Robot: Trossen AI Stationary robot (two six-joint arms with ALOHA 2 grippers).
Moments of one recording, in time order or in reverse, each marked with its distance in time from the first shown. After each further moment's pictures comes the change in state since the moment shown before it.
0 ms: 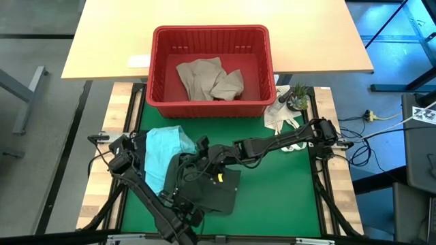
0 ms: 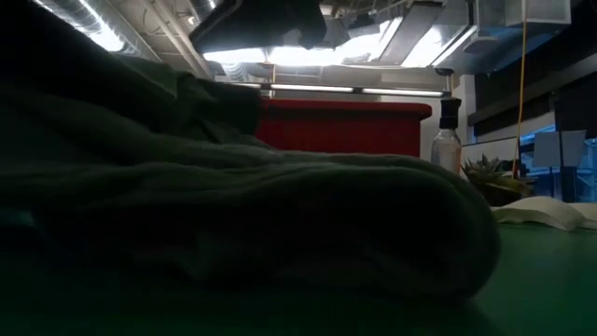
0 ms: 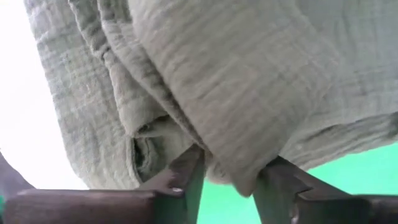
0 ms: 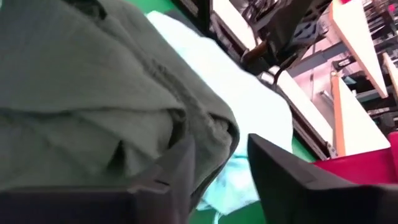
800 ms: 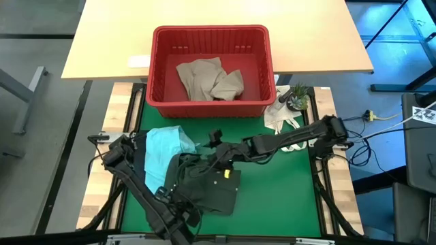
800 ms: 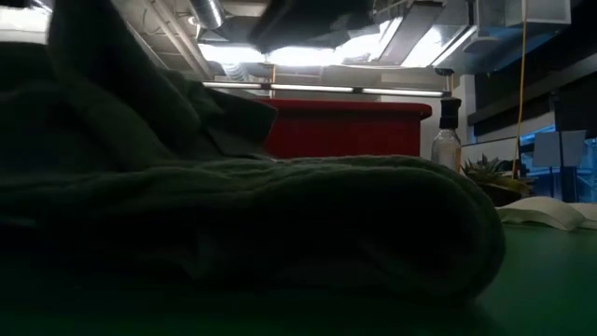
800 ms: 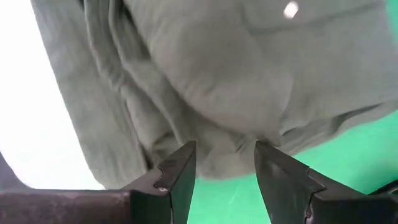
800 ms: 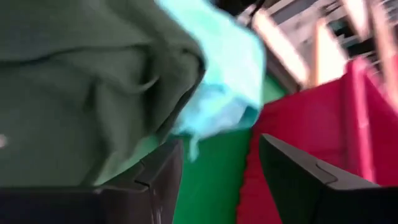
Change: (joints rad) left arm -0.003 -0.100 0.005 0.000 -0.061 0.051; right arm 0.015 -0.127 -0.001 -0.287 0.186 0.105
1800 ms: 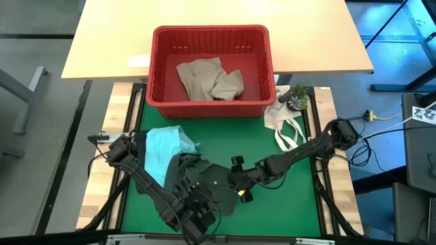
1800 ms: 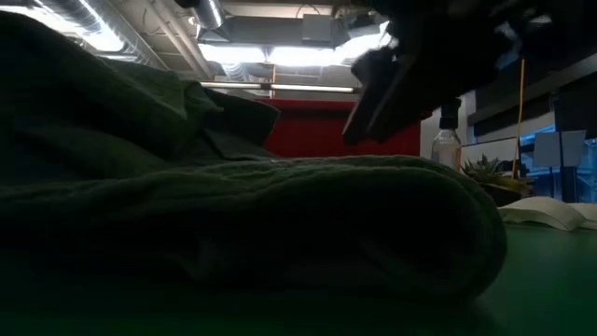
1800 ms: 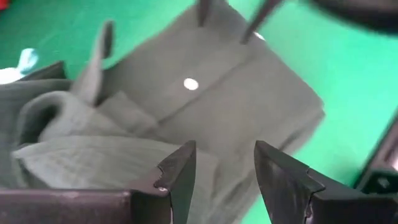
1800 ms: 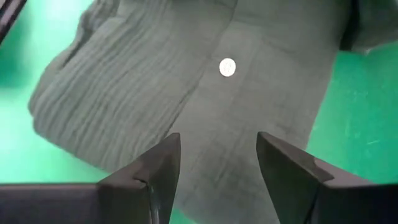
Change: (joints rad) left arm 0.086 -0.005 0.000 0.257 -0.154 0.577; right arm 0.184 -0.070 -0.437 0.182 -0.183 0.665
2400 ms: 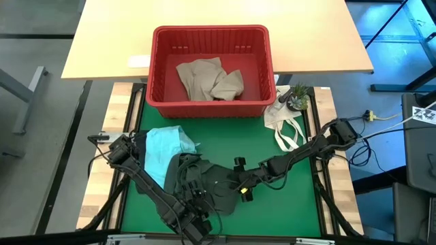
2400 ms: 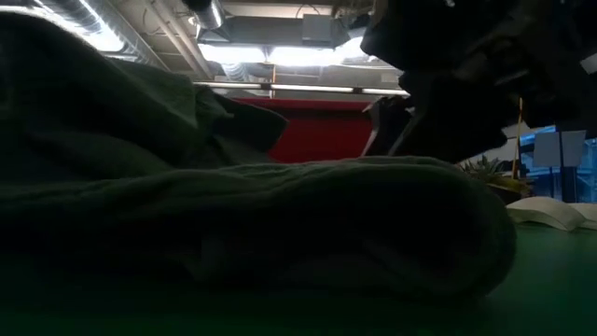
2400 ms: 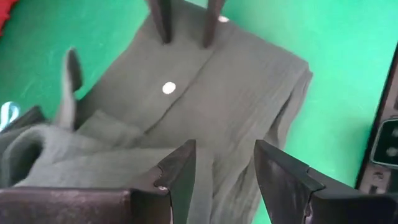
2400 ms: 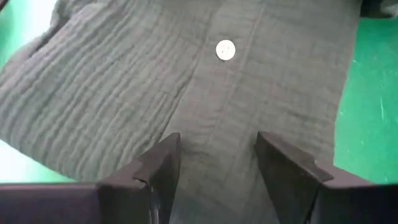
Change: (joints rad) left arm -0.005 0.032 0.000 0.064 0.025 0.311; right arm -0.002 0.019 -0.213 0.340 0.001 0.047
